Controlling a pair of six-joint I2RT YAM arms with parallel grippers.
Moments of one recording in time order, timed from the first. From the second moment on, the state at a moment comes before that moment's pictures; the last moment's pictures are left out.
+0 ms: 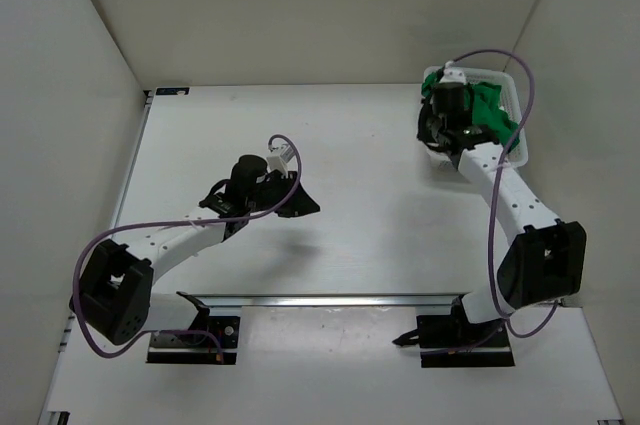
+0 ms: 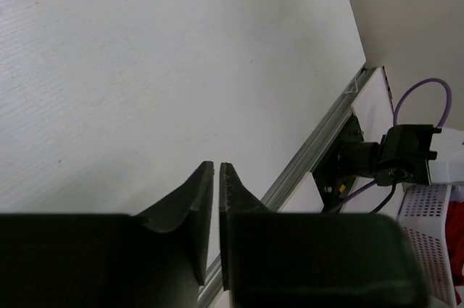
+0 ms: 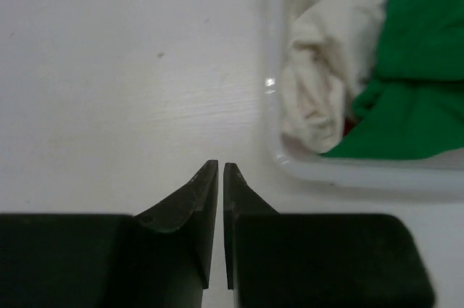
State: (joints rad) left arm -0.55 1.32 0.72 0.08 0.49 -0.59; right arm 0.25 1.46 1.26 -0.41 0.21 0.24
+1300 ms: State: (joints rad) left arm -0.64 1.30 0.60 0.24 0.51 -0.67; right arm -0.21 1.80 1.62 -0.51 0.15 0.20
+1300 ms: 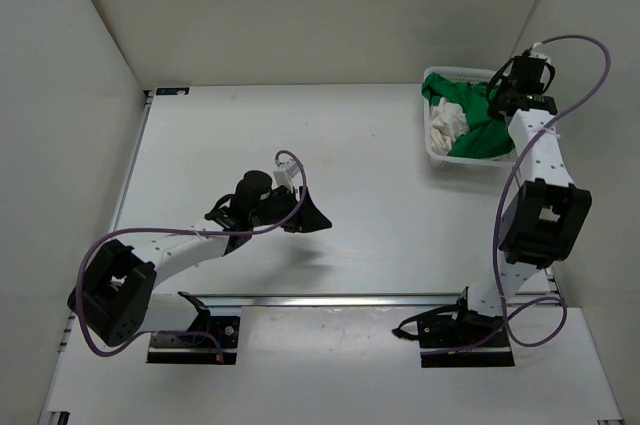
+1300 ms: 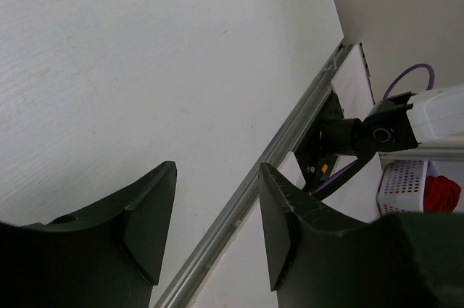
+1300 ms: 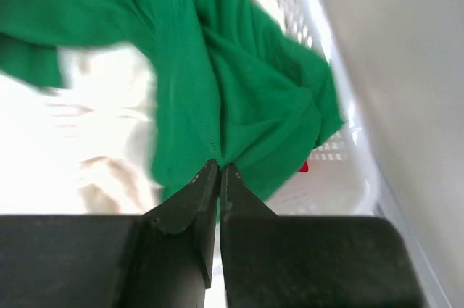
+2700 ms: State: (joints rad) left arm -0.19 1.27 0.44 0.27 0.40 -0.95; right arm -0.04 1.26 0.87 0.01 -0.21 0.52
